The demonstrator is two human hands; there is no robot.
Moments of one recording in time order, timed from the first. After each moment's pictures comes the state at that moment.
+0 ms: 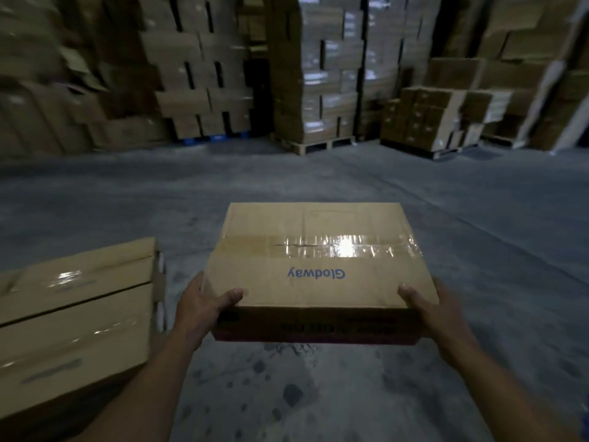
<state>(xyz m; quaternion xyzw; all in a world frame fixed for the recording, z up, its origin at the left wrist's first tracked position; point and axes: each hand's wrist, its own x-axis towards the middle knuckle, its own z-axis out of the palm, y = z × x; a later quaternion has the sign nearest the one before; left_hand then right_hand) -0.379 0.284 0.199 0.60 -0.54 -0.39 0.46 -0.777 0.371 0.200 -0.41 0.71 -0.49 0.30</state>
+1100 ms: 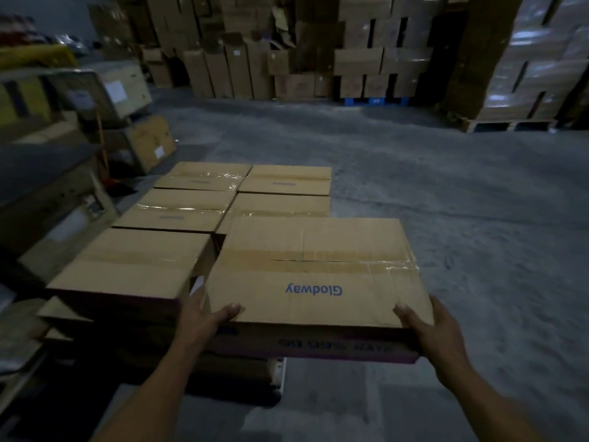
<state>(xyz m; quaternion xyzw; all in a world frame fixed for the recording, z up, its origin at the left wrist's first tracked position) -0.099 0.706 0.144 0.73 -0.31 -0.30 0.53 -0.488 0.579 0.146 -0.54 0.61 -0.38 0.44</state>
